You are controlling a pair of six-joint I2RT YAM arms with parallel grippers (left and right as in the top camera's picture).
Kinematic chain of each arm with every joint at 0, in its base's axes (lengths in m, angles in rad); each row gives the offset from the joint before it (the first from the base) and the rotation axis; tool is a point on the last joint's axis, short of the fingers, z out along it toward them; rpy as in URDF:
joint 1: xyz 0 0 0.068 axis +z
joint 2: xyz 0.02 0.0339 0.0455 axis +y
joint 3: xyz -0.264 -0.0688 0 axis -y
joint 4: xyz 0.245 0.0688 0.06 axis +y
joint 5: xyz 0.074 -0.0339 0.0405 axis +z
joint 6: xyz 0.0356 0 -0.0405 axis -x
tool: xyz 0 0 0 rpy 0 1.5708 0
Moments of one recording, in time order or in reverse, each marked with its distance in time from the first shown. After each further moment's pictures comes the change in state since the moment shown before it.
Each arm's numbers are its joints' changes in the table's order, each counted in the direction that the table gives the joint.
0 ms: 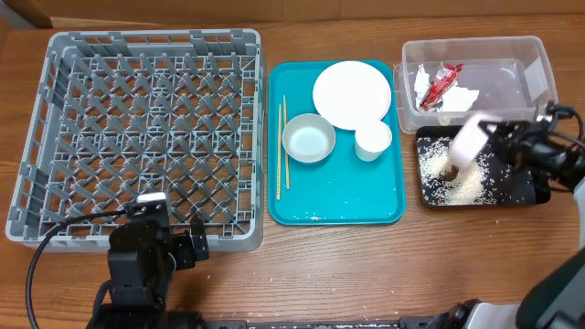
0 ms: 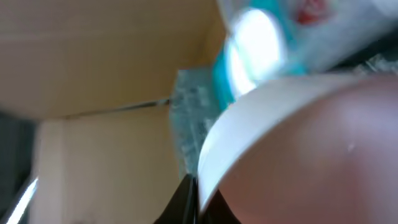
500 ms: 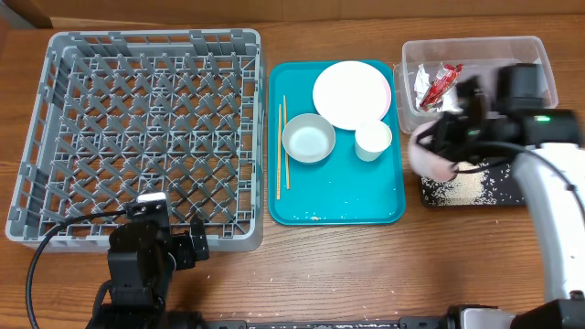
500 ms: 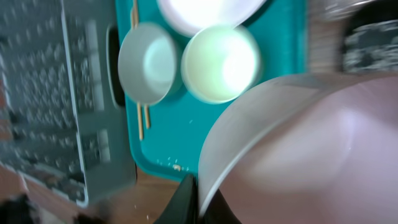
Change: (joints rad) left arm 0.000 0.000 0.000 0.000 0.000 0.000; right arm 0.609 -0.069 0.264 0.358 -0.691 0.165
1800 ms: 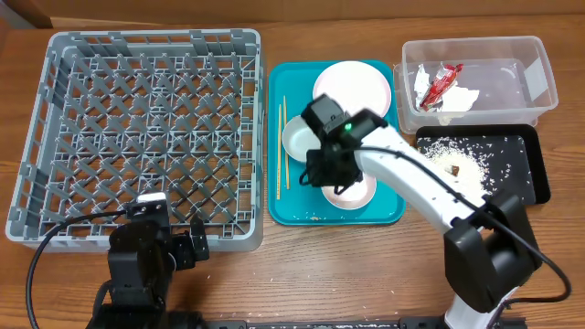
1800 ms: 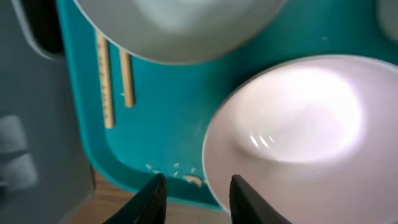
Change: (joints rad) left arm 0.000 0.000 0.000 0.001 0.000 0.000; right arm 0.577 0.402 0.163 -0.037 -0.356 -0.325
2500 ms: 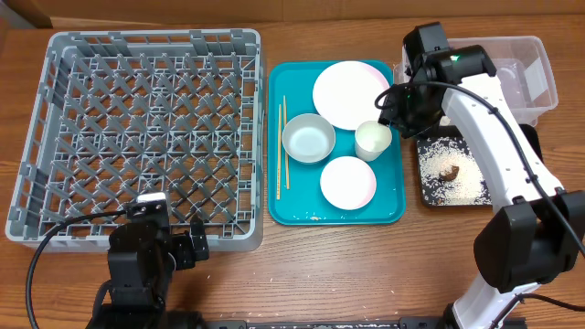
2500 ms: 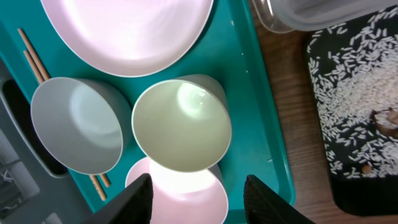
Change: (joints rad) left arm 0.000 0.000 0.000 -0.001 0.000 0.000; right arm -0.402 0.003 0.216 0.193 0.005 0.003
